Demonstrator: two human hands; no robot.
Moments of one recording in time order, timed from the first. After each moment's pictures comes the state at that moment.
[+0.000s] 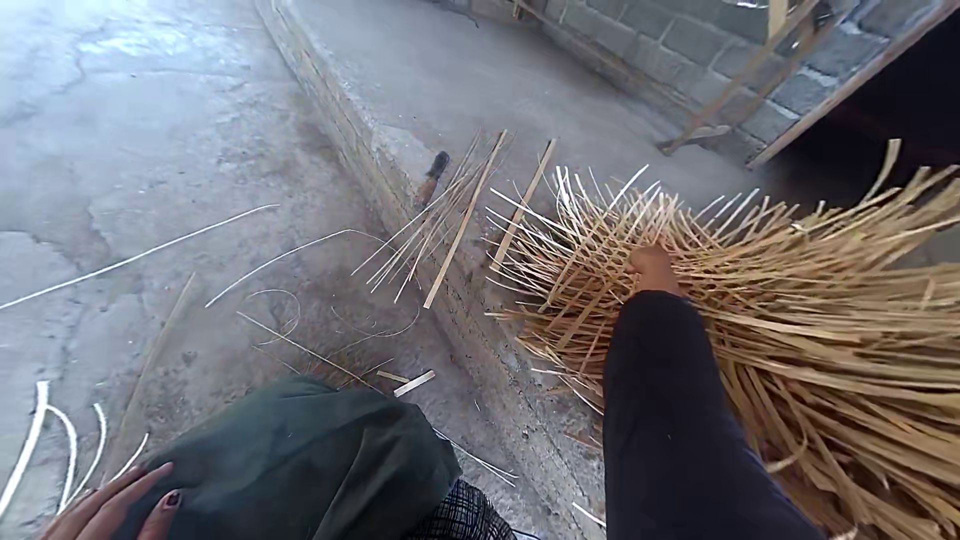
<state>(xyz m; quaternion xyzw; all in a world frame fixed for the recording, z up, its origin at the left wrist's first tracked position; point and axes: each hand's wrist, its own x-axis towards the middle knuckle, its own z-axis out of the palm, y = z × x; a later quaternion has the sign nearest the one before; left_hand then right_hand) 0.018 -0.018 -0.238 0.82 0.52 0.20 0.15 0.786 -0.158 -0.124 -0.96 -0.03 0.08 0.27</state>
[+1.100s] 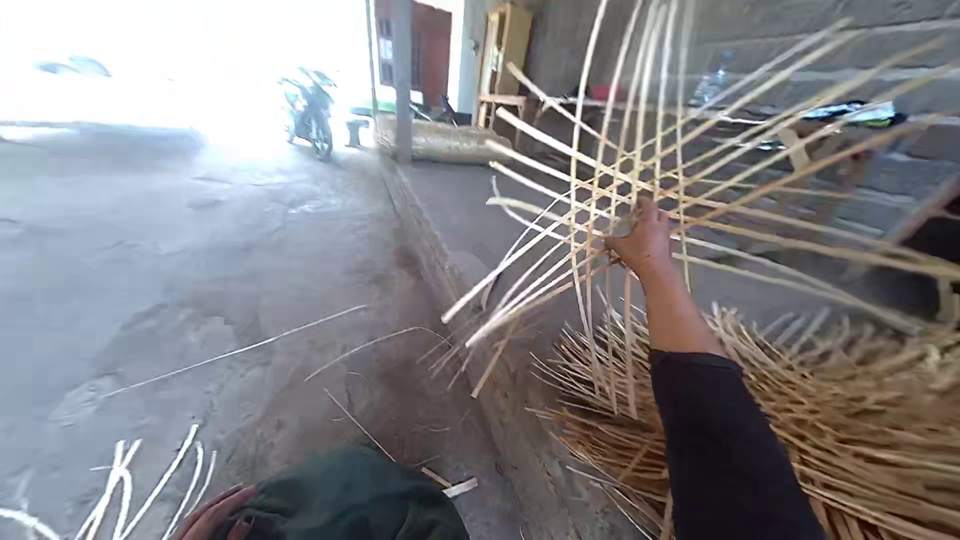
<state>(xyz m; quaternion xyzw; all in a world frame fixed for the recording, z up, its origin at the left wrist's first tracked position) 0.018 -0.029 -0.220 0.77 0.50 0.34 0.21 0.691 -0.035 0.078 -0.80 -0.43 -0.16 0.40</state>
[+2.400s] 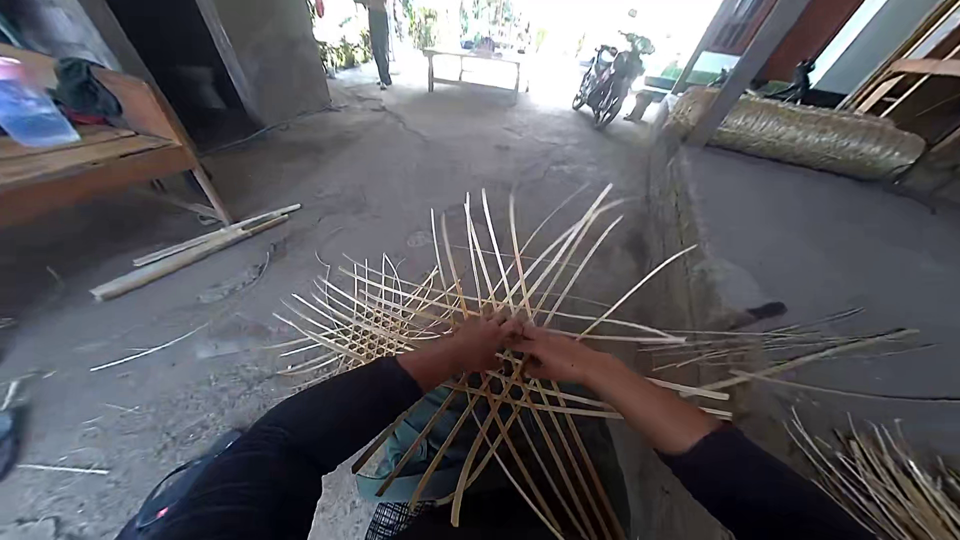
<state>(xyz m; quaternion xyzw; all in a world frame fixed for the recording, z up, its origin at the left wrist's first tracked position) 0.021 -0.034 -0.161 0.84 0.50 0.06 0.18 0.228 0.001 -0.143 -0.27 -0.95 0.16 -0.09</state>
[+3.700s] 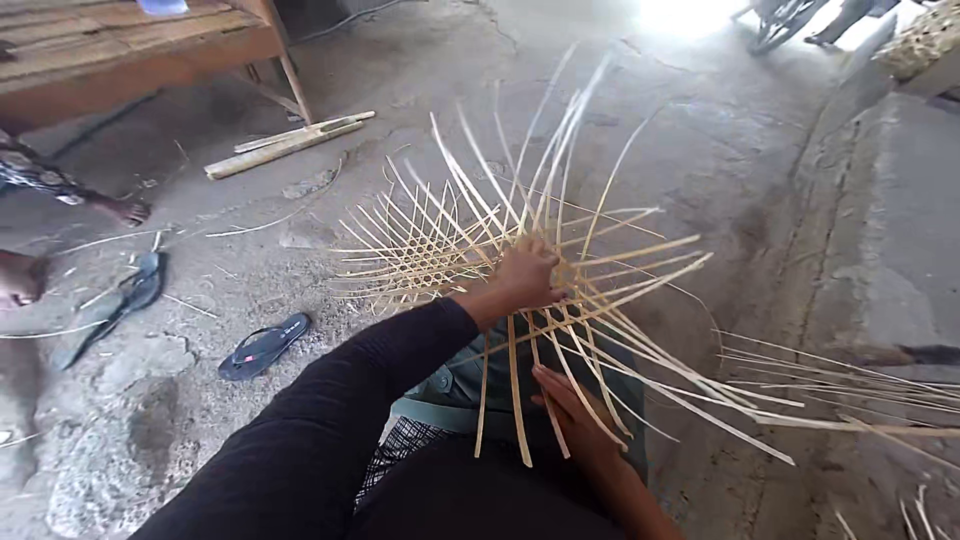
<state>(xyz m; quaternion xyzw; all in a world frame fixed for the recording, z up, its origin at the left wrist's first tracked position) 0.018 -0.016 -0.169 0.71 0.67 0.15 0.12 0.245 -0.124 -0.241 -0.19 -0.87 0.22 0.40</state>
